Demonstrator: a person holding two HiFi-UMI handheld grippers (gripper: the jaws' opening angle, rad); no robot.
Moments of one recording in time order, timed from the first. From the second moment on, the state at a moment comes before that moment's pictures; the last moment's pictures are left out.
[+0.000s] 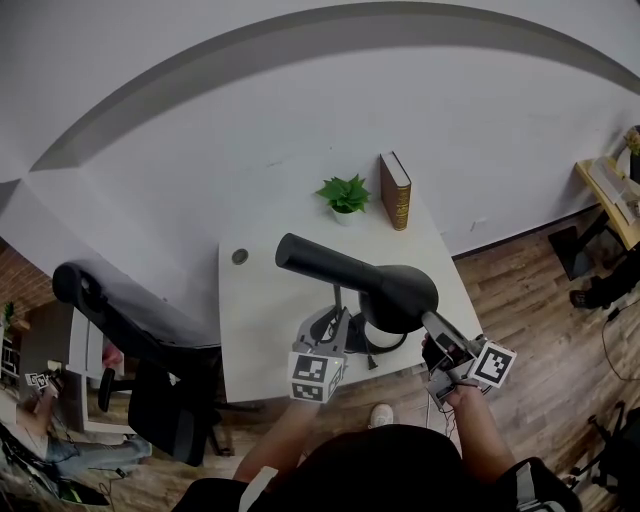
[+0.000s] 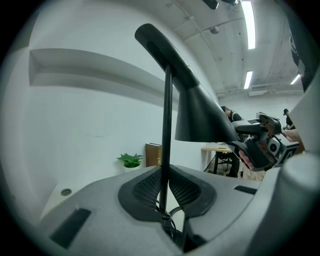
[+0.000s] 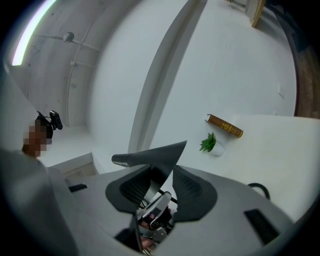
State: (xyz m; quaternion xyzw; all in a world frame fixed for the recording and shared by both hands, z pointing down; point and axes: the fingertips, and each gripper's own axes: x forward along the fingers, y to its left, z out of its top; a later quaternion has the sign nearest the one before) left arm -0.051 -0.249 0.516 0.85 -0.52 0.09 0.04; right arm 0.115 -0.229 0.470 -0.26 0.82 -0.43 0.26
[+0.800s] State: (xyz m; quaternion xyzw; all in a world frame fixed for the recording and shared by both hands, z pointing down) left arm -0.050 -0.247 0.517 0.85 -0.51 0.10 0.04; right arm 0.167 -0.233 0.383 -0.34 0.84 -0.29 0.29
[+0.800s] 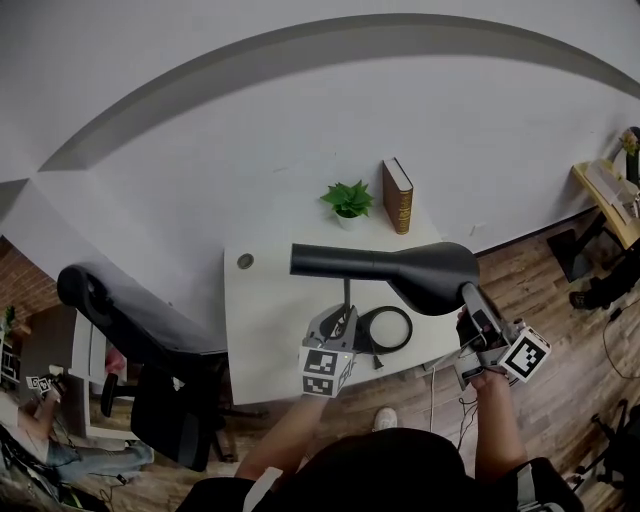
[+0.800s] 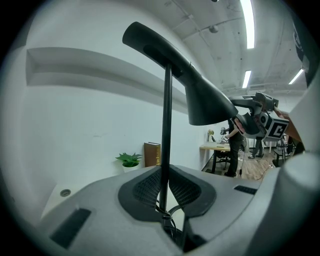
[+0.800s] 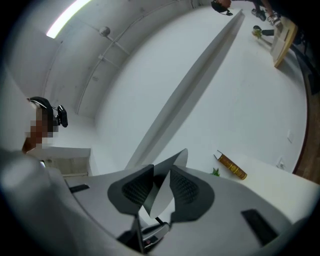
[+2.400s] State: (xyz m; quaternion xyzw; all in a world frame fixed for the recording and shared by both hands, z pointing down) left arm -0.046 -0.245 0.515 0.84 -0.53 0.13 0.01; right arm 0.133 -0.213 0.198 -0.38 0.91 -0.01 0.16
